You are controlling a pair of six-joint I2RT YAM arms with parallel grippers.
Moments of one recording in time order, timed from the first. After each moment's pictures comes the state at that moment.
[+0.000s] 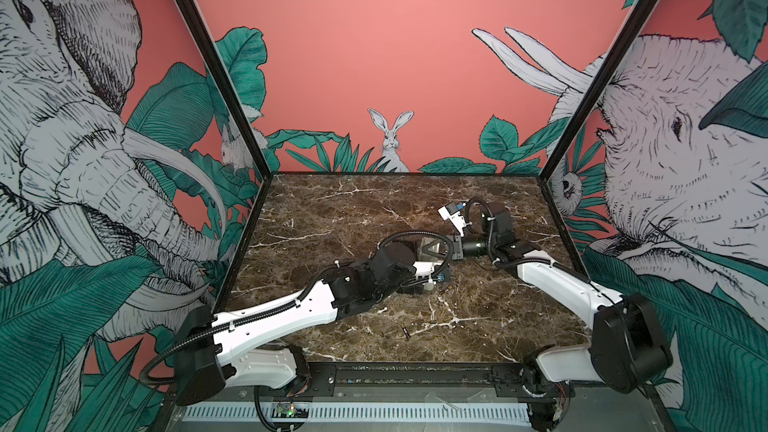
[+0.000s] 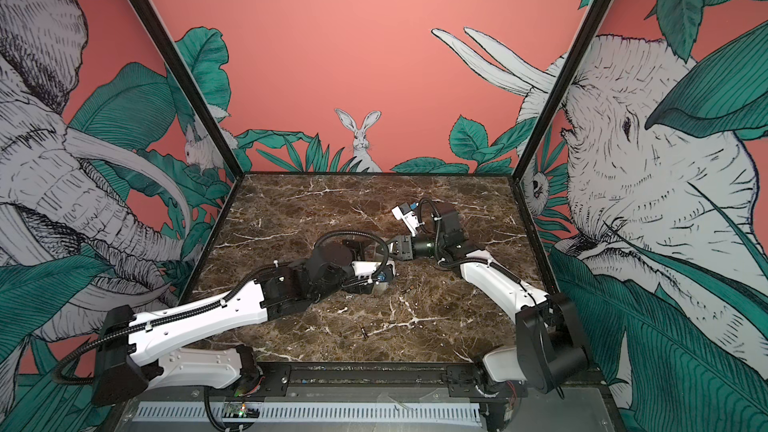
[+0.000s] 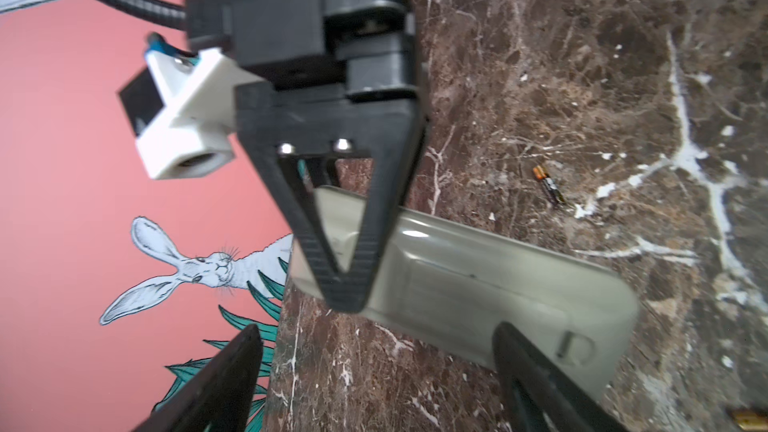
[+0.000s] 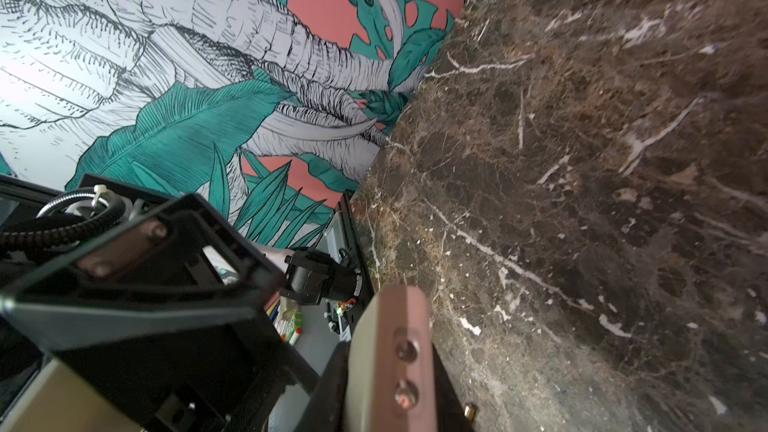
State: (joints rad) left arm -1.12 1.22 0.98 -0.27 -0.31 0.81; right arm 0.43 1.38 0.88 -0.04 -1.08 0.48
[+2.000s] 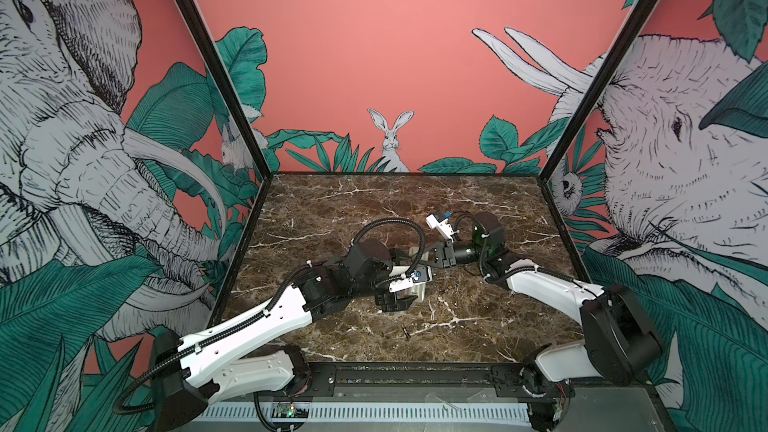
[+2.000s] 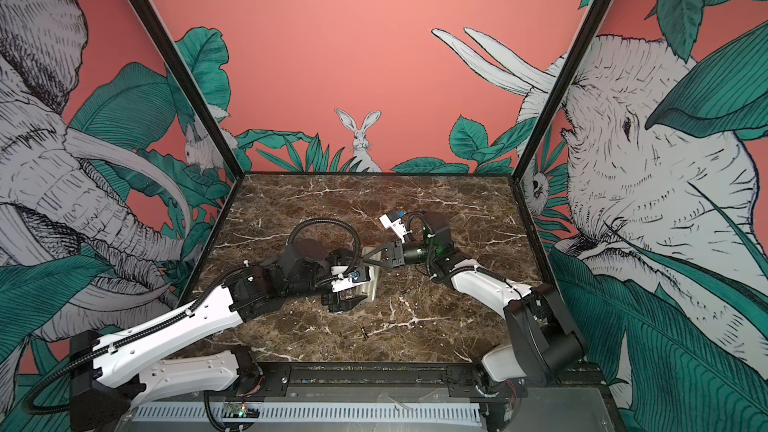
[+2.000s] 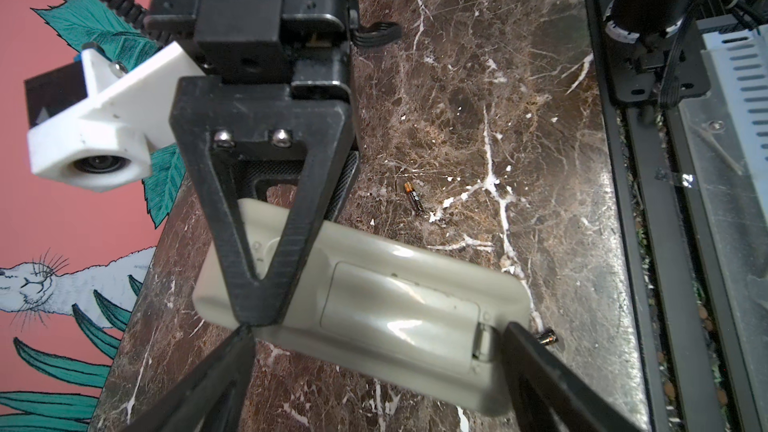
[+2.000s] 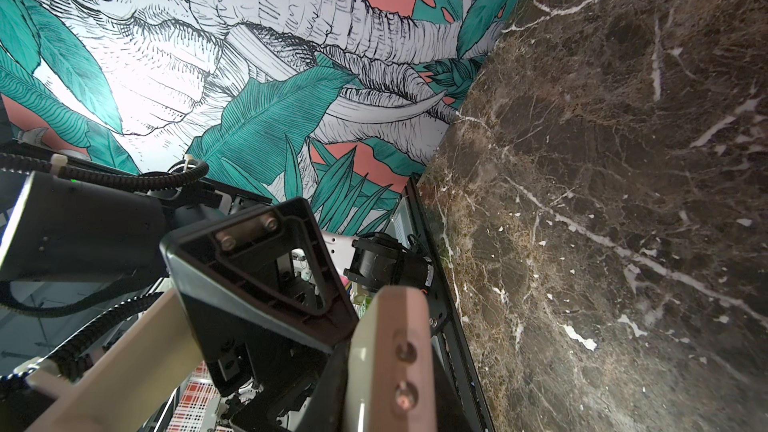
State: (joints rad) left arm -1.00 1.07 0.95 -0.50 0.10 0.60; right arm 0.52 1.43 0.76 0.42 -1.18 0.89
